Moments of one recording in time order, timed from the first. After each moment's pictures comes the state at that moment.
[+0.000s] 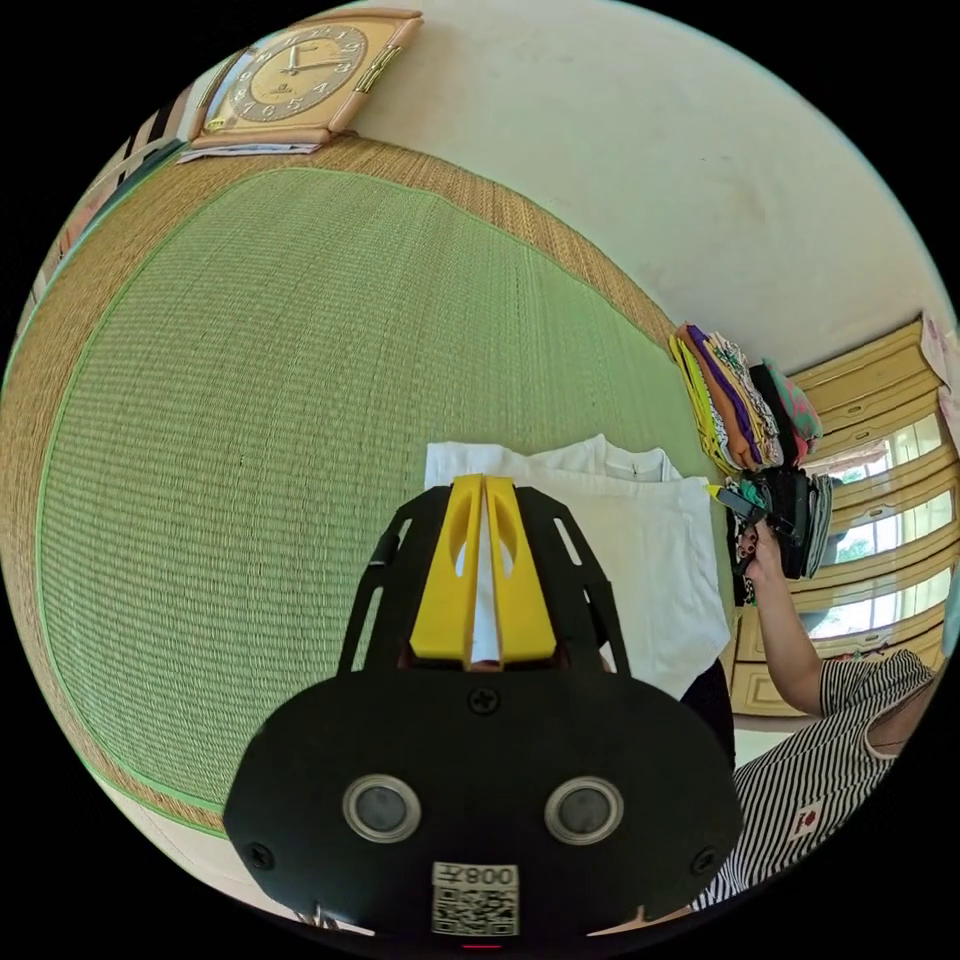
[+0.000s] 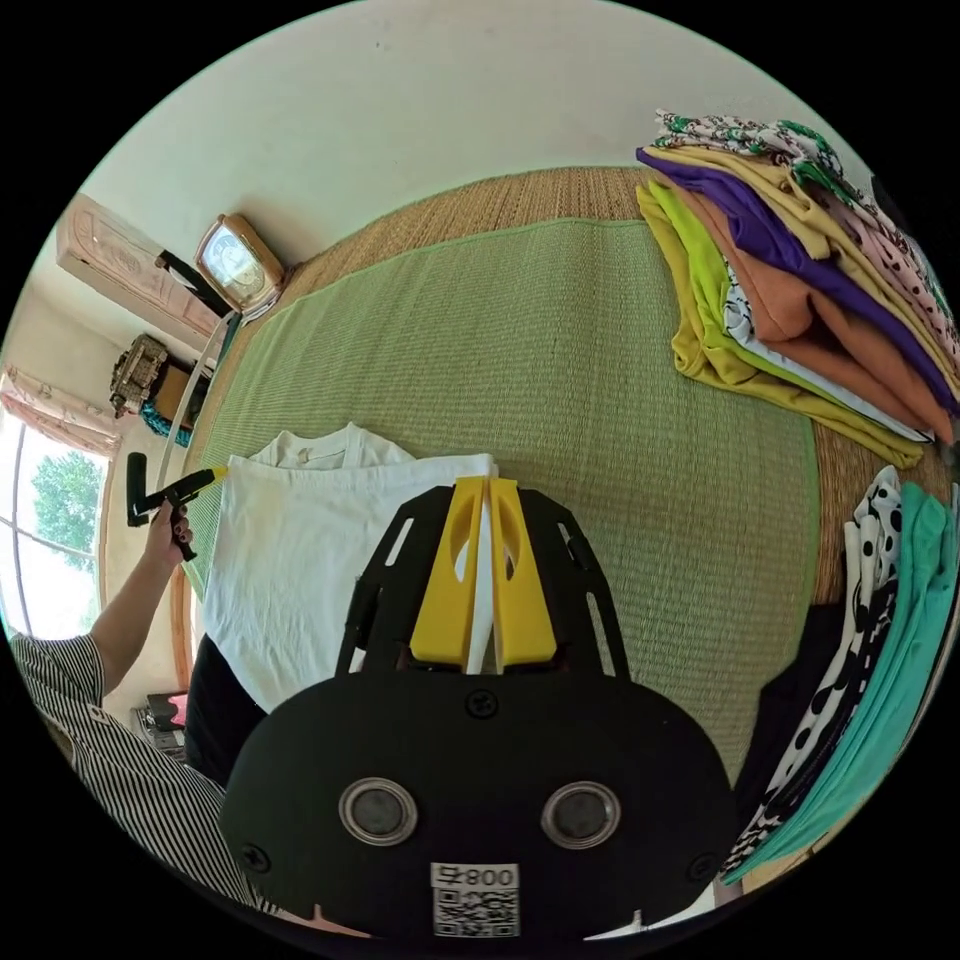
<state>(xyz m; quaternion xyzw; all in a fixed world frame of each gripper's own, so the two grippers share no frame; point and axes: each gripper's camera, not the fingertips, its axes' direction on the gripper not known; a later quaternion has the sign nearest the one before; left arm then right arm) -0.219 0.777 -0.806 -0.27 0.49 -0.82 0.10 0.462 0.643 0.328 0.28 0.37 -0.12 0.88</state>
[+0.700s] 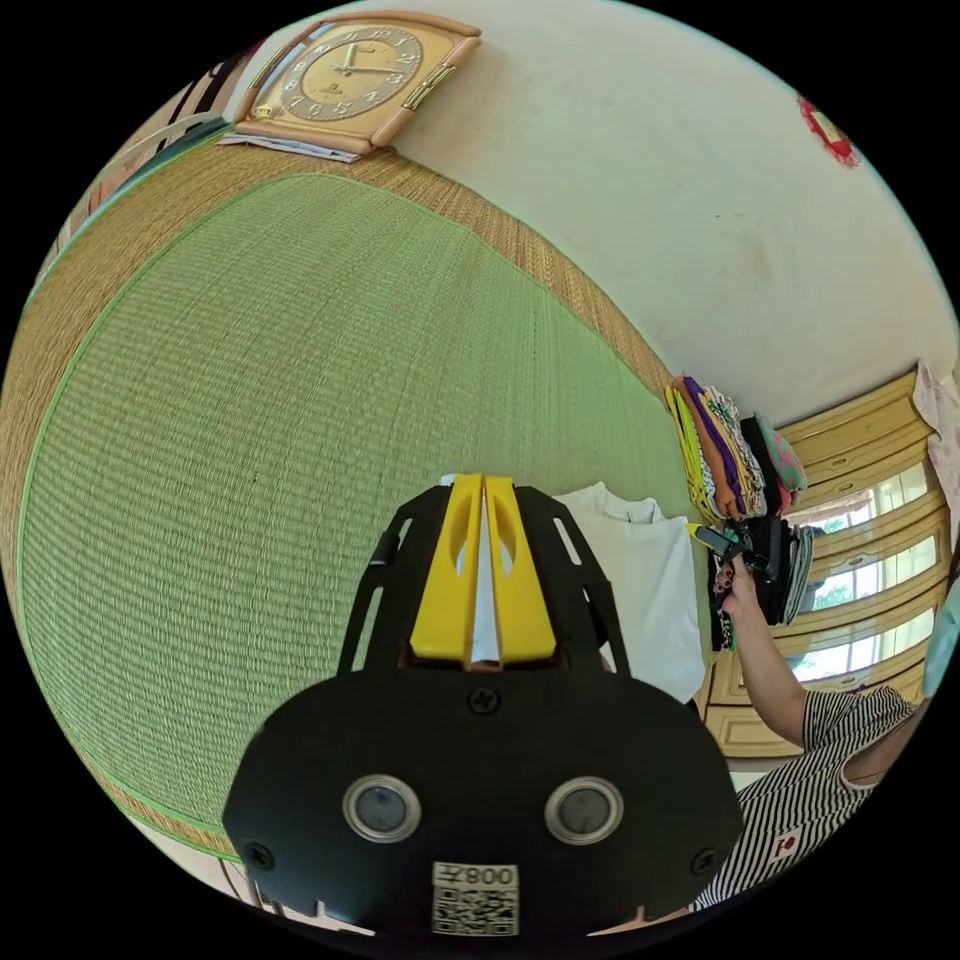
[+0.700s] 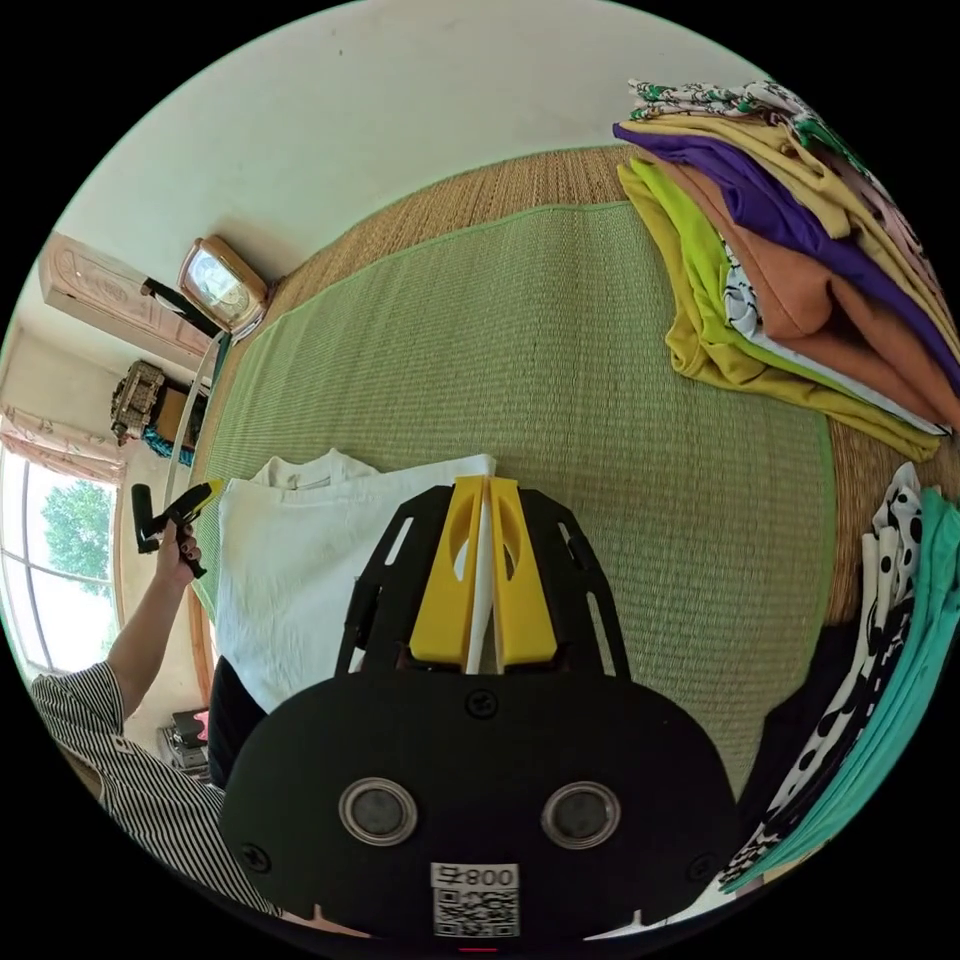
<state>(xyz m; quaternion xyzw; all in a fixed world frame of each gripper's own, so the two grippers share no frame) -0.205 0.835 -0.867 -0.26 0.44 -0.86 0.05 0.453 0.639 0.241 0.28 0.35 -0.09 0.89</state>
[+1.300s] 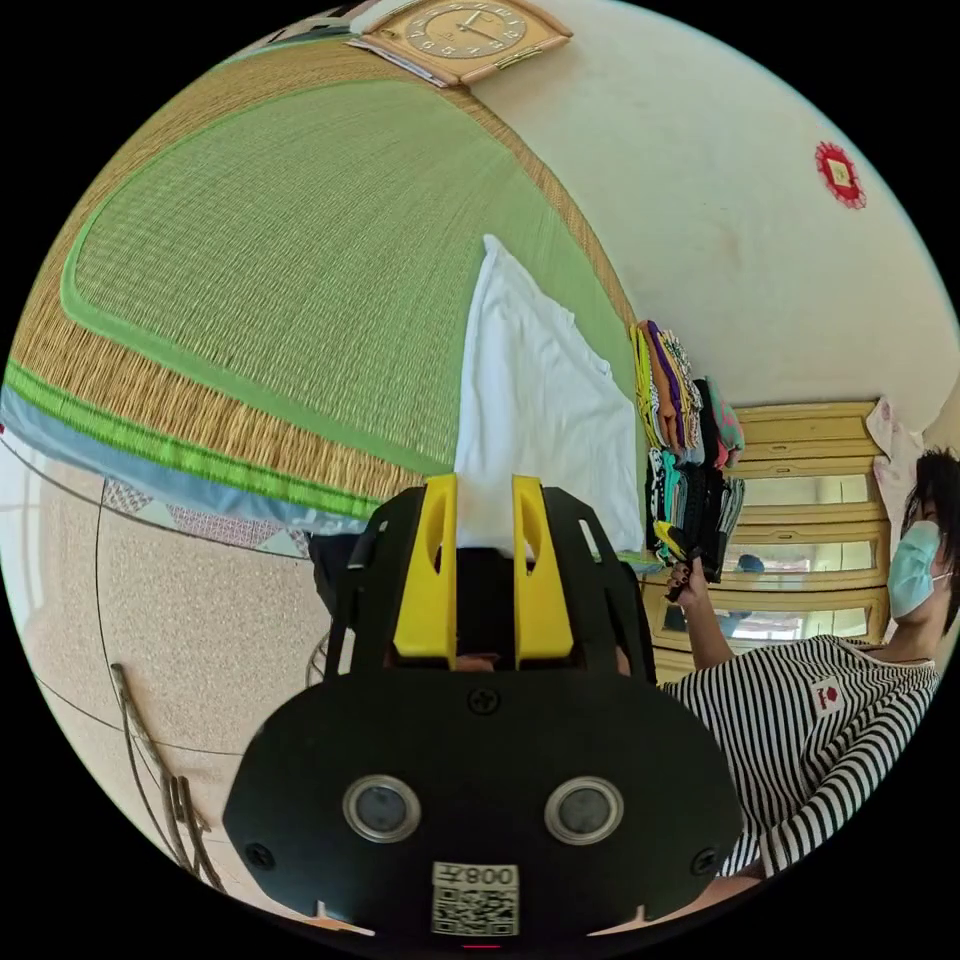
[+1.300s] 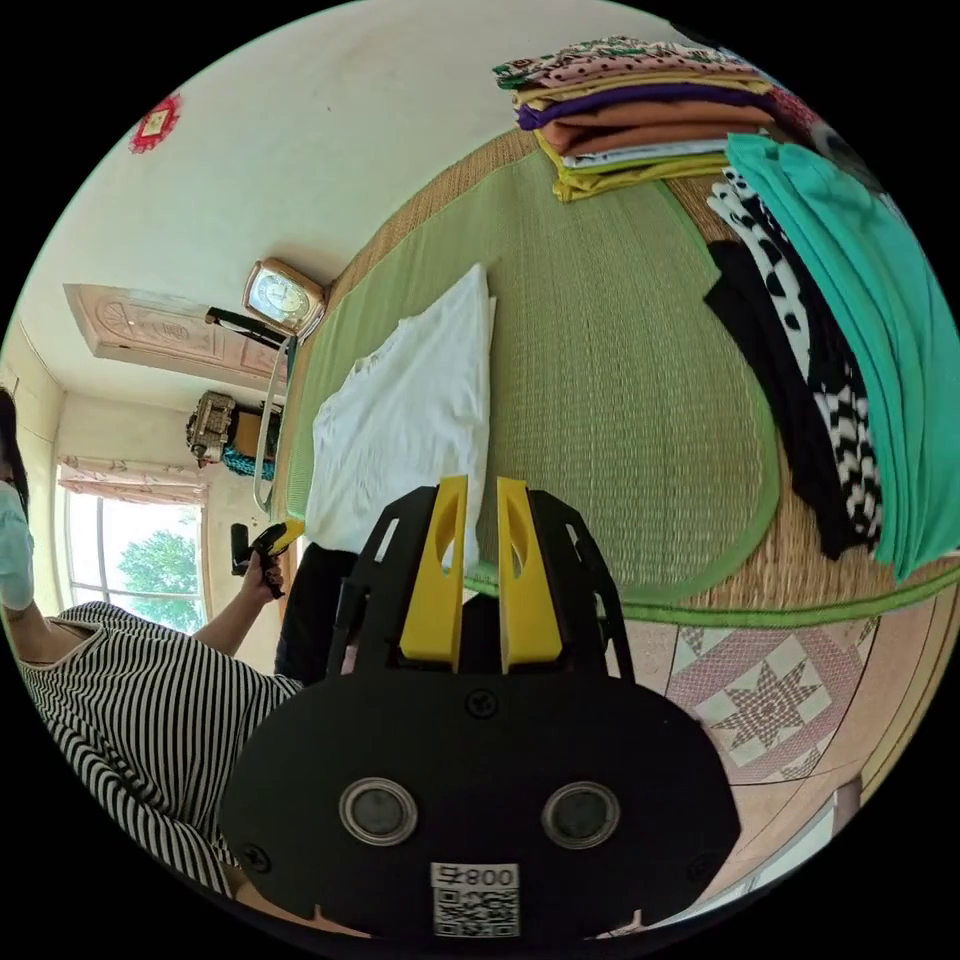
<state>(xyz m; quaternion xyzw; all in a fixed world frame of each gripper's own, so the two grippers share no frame) -0.247 0.781 -1.098 -0.24 0.48 -0.84 -0.08 0.482 0.924 0.216 0.28 0.20 -0.05 0.94</state>
